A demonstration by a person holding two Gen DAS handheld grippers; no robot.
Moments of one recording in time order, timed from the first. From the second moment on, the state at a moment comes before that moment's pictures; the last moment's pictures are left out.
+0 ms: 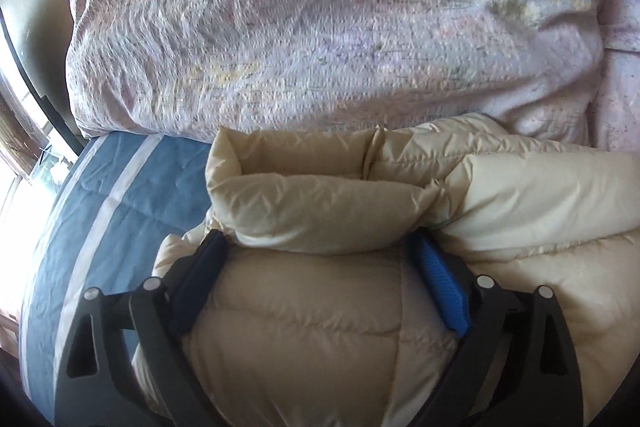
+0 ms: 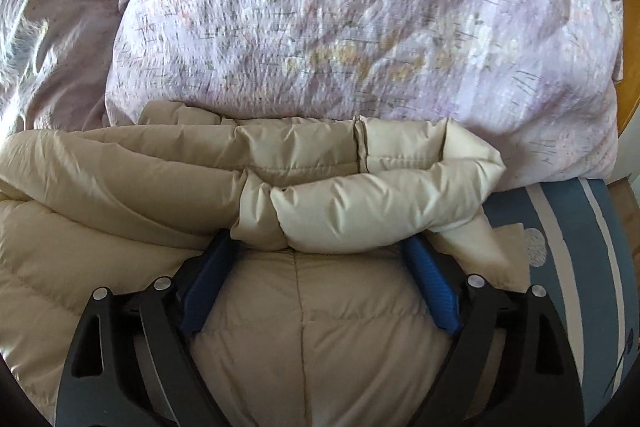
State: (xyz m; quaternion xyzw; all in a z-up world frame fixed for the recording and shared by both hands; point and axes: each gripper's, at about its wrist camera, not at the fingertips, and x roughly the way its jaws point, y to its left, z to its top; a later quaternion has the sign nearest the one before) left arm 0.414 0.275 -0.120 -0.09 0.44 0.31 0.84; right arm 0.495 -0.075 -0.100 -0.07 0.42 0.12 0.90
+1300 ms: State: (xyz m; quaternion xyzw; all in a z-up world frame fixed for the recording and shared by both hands) left arm 0.396 0.267 -0.096 -0.10 0.47 0.30 0.82; right arm 0.543 -0.084 -0.082 -0.04 0.48 0.10 0.87
